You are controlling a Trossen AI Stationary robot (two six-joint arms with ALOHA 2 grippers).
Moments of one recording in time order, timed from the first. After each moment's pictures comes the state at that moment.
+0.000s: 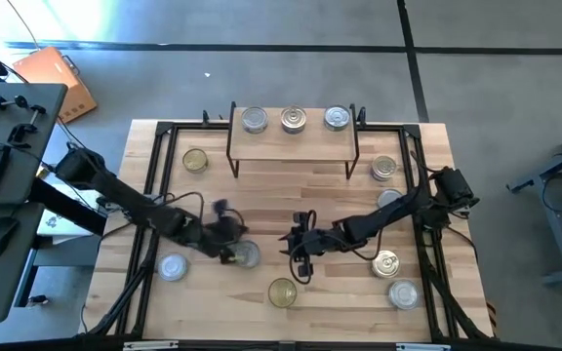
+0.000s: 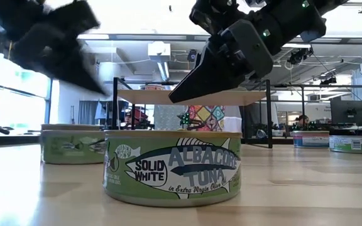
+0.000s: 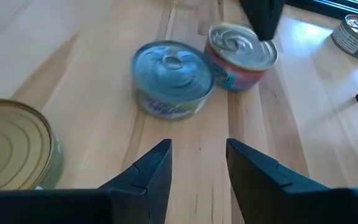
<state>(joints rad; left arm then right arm) -0.46 1.36 0.61 -0.06 -0.63 -0.24 0.30 1.83 0.99 0.23 0.28 -0.05</state>
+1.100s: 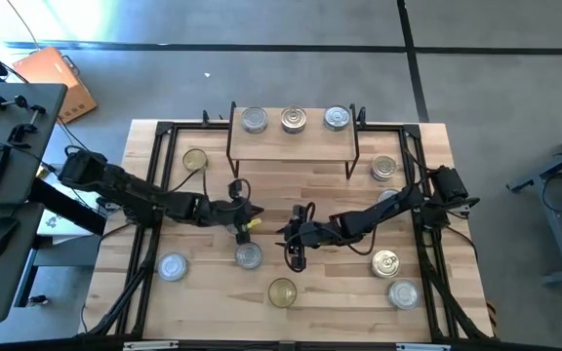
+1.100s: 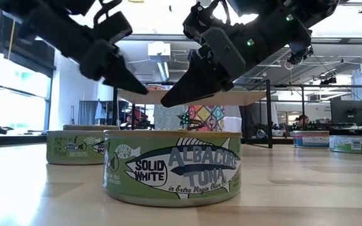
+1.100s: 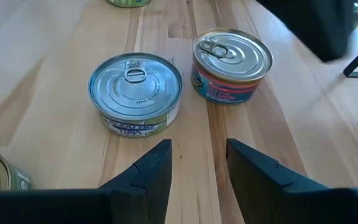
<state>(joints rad) -0.20 1.40 0.59 0.19 -0.47 0.00 0.26 1.86 0.99 0.29 0.28 0.08</state>
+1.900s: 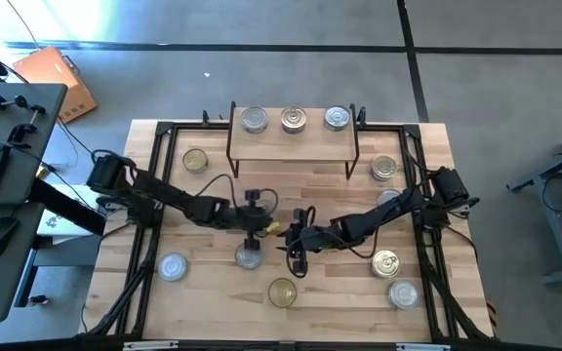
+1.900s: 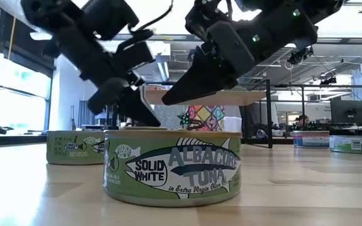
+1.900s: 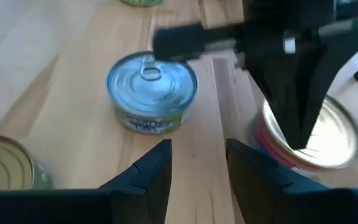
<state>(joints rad) -0.17 1.67 0.73 0.16 -0.35 0.11 0.28 1.86 0.99 0.28 0.29 0.07</state>
